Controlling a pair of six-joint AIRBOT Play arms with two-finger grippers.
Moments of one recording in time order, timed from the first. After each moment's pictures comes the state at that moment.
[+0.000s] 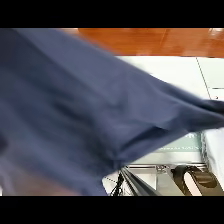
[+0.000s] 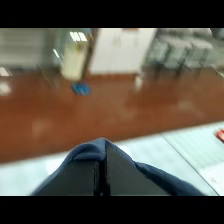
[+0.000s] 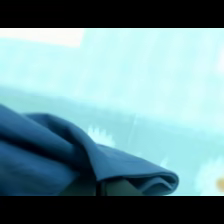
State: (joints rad) left arm 0.19 -0.78 1.70 0.74 -1.20 -1.38; right arm -0.08 -0.50 1.36 -1.17 1.68 1.54
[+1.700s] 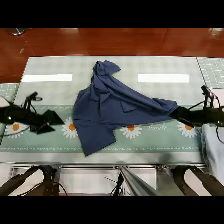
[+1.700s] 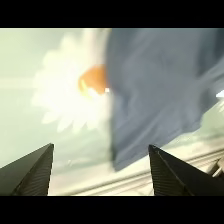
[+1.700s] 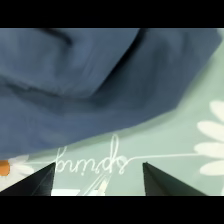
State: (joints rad) left arm 0.31 -1.10 0.65 1.02 -1.39 -1.40; right arm -0.34 -0.94 0.59 -1.05 1.10 1.35
